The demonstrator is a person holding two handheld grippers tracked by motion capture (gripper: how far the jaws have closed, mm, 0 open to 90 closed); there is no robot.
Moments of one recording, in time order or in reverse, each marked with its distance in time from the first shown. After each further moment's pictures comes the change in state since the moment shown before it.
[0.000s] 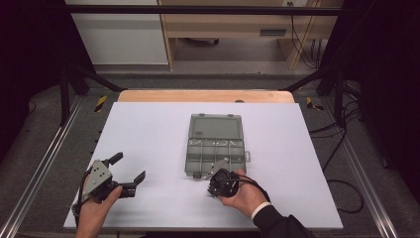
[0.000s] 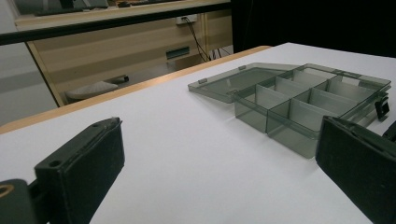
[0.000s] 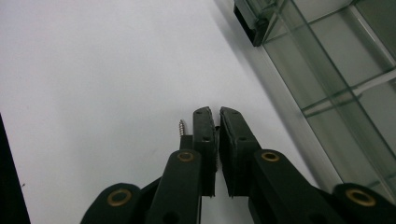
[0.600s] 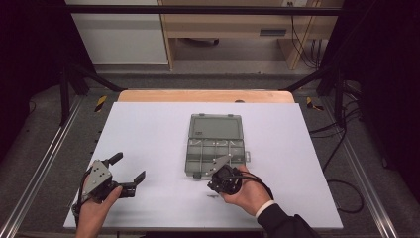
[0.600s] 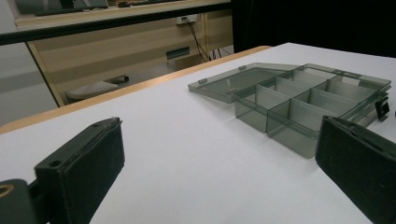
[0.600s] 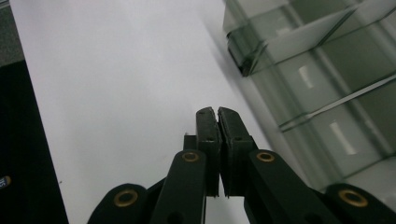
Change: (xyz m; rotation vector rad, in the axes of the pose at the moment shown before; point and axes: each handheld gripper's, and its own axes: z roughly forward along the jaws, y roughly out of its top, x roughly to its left) left arm 0.000 0.000 0.000 0.000 0.000 0.000; right arm 0.002 0.012 -0.031 -0.068 -0.018 -0.028
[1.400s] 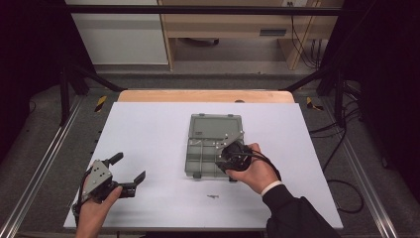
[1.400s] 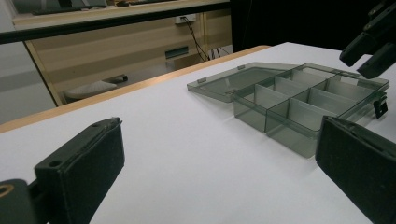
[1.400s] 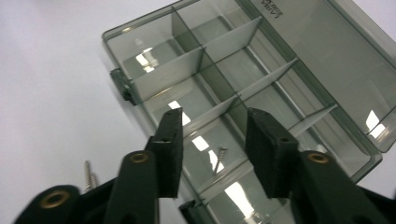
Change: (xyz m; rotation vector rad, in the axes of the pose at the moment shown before) left arm 0.000 0.000 0.000 0.003 -0.006 -0.001; right arm -0.050 0.016 -0.024 -0.029 -0.173 0.064
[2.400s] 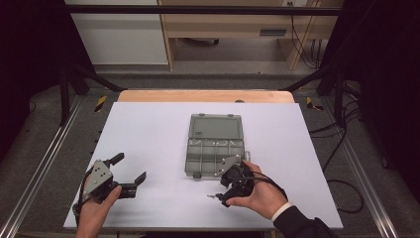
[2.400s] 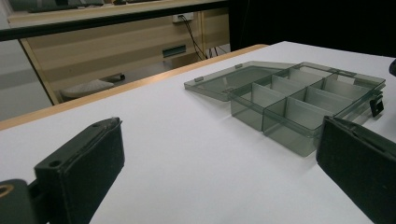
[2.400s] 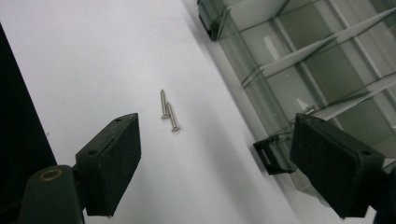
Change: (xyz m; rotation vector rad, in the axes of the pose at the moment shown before) left arm -0.001 -0.001 0.001 0.005 -0.011 -0.004; right arm 0.048 -0.029 -0.013 0.118 0.071 -0.099
